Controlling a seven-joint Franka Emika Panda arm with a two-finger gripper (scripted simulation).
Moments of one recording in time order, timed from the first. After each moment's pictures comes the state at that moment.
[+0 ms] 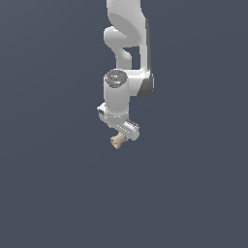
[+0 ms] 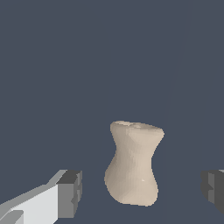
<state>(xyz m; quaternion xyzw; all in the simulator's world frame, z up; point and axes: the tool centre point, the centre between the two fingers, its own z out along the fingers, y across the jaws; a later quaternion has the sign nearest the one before) -0.037 -0.024 0.115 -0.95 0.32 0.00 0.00</state>
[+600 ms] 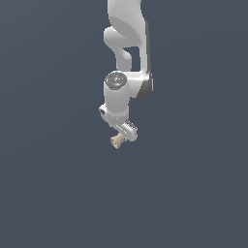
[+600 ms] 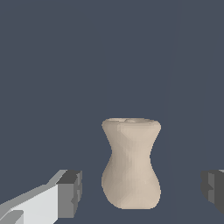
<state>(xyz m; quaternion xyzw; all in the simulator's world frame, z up) -0.045 -0.025 0.103 -0.93 0.37 0.00 0.00</state>
